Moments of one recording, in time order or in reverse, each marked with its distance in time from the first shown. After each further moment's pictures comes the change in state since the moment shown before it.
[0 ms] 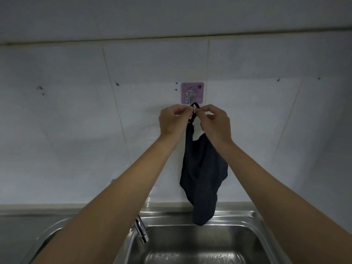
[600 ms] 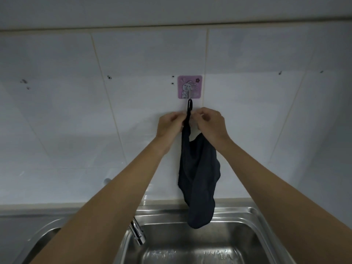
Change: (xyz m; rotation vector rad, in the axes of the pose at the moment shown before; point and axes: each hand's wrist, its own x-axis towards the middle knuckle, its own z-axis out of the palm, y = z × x) left_hand 0.010 -0.033 -0.002 -0.022 -0.163 -0.147; right_hand 0.011 0.026 0.003 -0.103 -0.102 -0.013
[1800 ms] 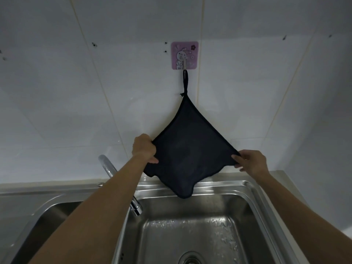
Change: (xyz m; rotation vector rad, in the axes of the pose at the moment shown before) left_hand -0.019 -0.125 -0.063 0.775 -0.032 -0.425; right_hand -0.105 0.170 -0.079 -0.242 -0.058 0.460
